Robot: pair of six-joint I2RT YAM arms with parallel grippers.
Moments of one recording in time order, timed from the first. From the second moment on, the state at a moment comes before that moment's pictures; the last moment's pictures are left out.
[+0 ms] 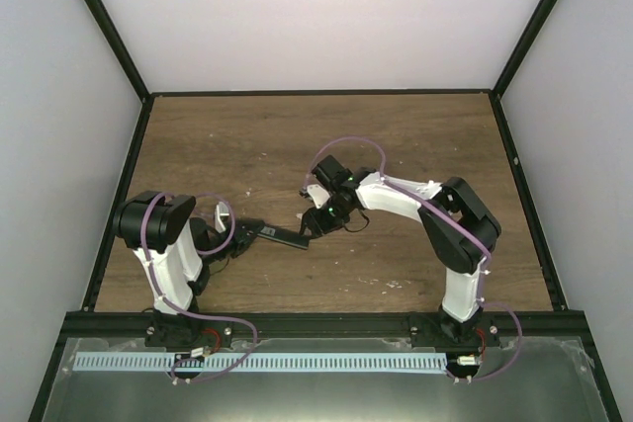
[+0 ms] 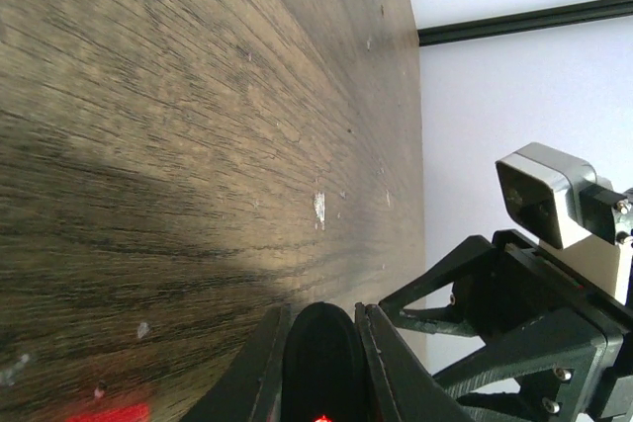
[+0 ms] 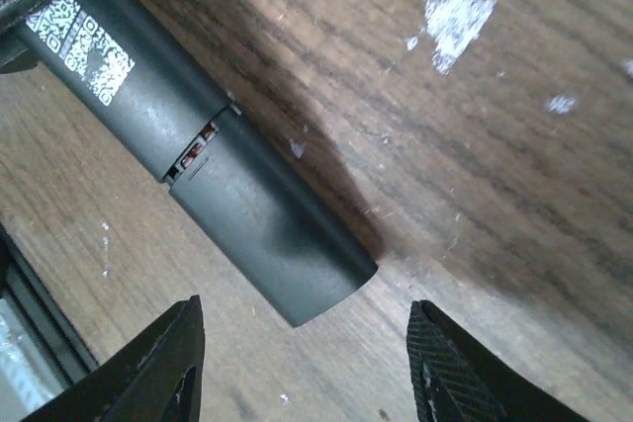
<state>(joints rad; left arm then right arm) -0.14 1.91 0.02 1.53 0.73 -1.15 0.76 1.86 1.20 -0.57 -0.46 0.22</state>
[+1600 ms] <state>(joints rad) -0.14 1.90 0.02 1.53 0.73 -1.15 0.73 1.99 1.26 -0.62 -0.60 0.29</state>
